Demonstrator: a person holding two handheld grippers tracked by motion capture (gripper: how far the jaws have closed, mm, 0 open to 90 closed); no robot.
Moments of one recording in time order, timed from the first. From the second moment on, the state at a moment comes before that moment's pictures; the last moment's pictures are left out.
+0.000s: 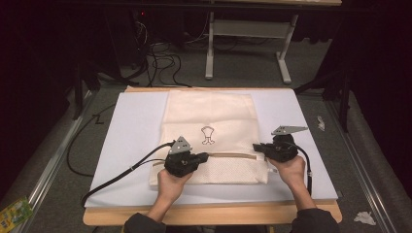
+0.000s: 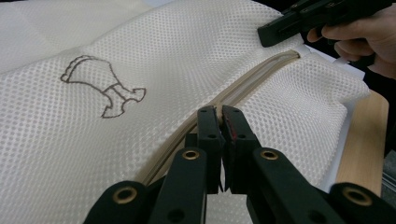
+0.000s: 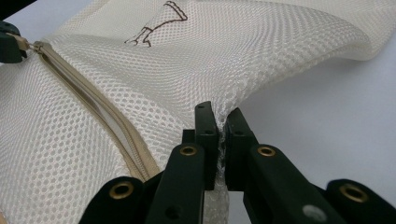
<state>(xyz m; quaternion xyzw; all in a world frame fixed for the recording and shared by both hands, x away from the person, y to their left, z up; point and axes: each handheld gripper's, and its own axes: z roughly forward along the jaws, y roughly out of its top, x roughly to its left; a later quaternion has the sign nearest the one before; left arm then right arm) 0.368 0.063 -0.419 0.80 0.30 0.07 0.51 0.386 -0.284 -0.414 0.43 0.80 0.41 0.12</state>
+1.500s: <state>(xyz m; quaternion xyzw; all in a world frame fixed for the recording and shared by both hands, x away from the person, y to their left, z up) 0.368 0.109 -0.408 0.78 0.33 0.09 0.53 0.387 -0.288 -0.414 0.44 0.79 0.41 0.12</state>
